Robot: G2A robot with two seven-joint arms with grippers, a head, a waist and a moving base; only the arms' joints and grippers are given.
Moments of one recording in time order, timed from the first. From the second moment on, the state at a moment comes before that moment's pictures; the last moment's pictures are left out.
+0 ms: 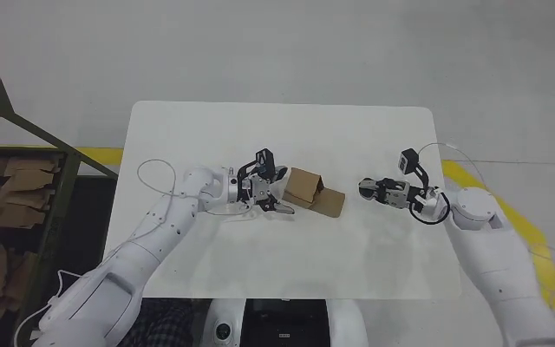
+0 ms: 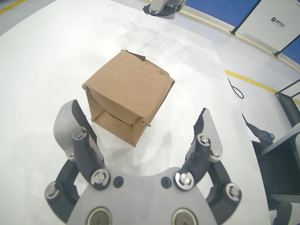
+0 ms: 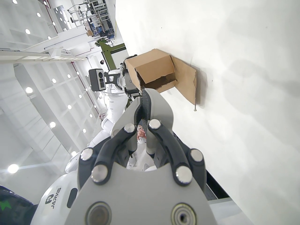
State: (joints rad) left arm 0.90 -1.16 -0.83 -1.06 1.18 -1.01 0.11; right arm -1.11 -1.00 1.23 -1.19 0.44 -0.02 1.11
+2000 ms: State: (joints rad) left arm 0.89 -1.16 -0.72 -1.05 1.37 -0.82 0.36; right arm -1.16 -0.99 1.25 -1.20 0.44 -0.05 1.11
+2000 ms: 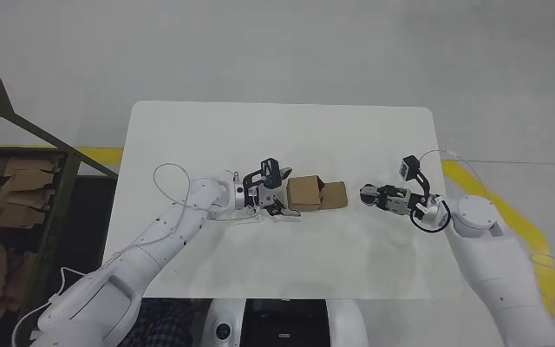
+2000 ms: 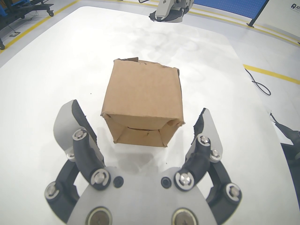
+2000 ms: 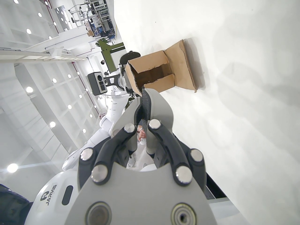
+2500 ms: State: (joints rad) left arm 0.87 -1.18 -0.70 -1.01 1.40 -0.82 0.38; right arm -1.15 -0.99 1.24 -1.19 0.45 -0.06 1.11
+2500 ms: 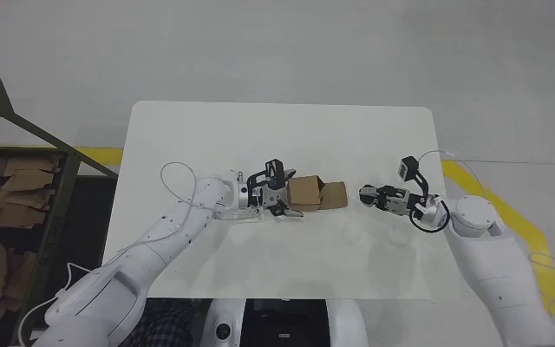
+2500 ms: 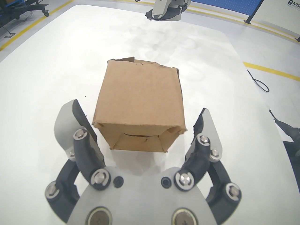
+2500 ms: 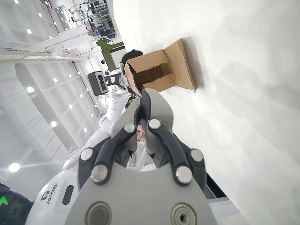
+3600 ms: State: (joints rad) left arm 0.88 -1.20 -0.75 -1.00 1.32 -0.89 0.36; right arm -1.14 -1.00 1.23 -1.18 0.45 -0.06 1.11
